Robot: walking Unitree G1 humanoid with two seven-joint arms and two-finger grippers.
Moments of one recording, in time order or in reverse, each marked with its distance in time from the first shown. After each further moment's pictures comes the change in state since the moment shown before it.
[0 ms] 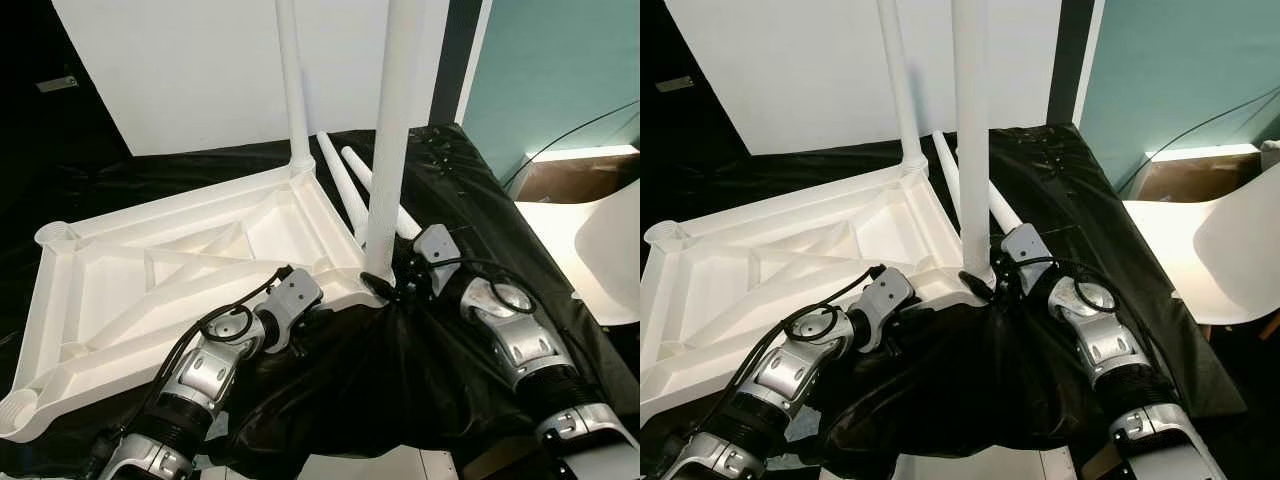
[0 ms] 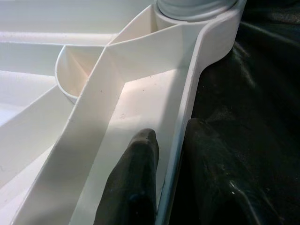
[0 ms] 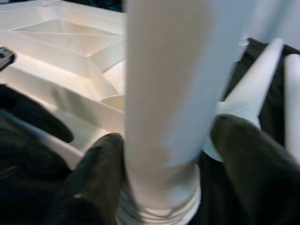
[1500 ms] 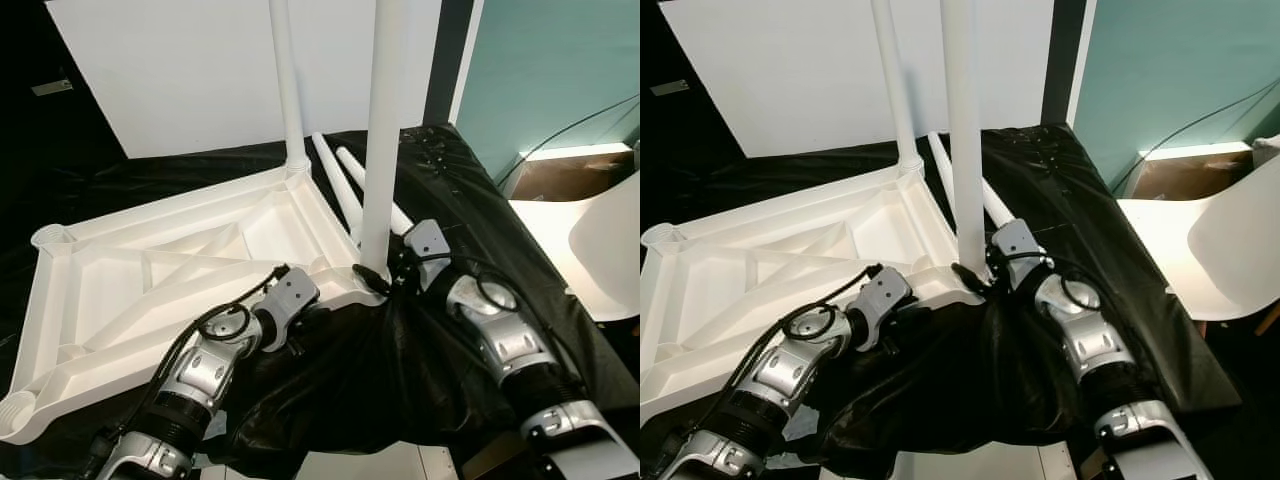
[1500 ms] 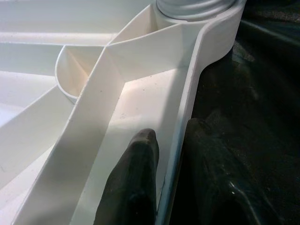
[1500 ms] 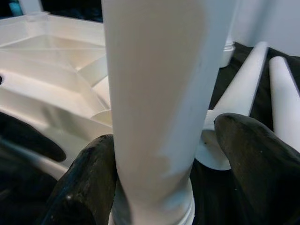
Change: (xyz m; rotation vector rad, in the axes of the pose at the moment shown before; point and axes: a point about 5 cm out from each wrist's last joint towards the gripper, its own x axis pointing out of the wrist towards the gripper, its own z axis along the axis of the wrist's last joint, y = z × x) left arm 0.000 0.003 -0.002 -0.003 0.003 0.008; right arm 0.007 -0.002 0.005 0.036 -0.017 -0.043
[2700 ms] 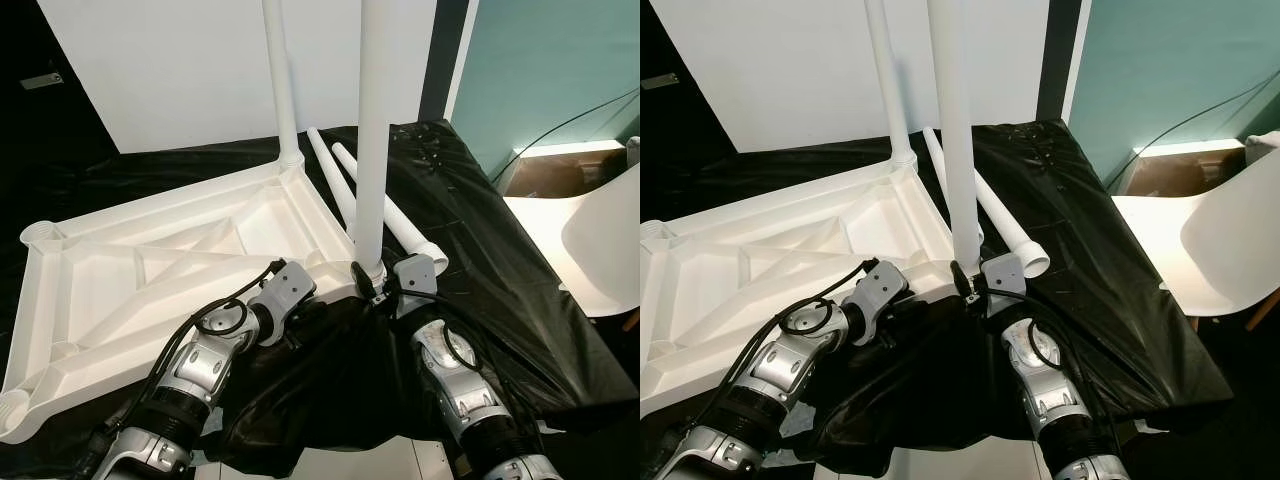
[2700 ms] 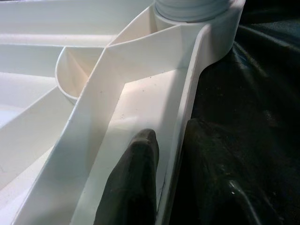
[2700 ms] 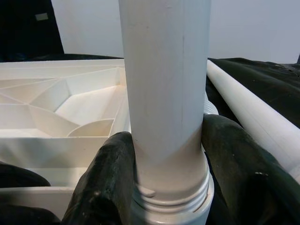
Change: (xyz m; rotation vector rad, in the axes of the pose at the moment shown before) left arm -0.003 0.005 -0.001 -0.010 0.009 0.022; right arm 0.005 0.052 -0.019 0.144 -0.097 -0.465
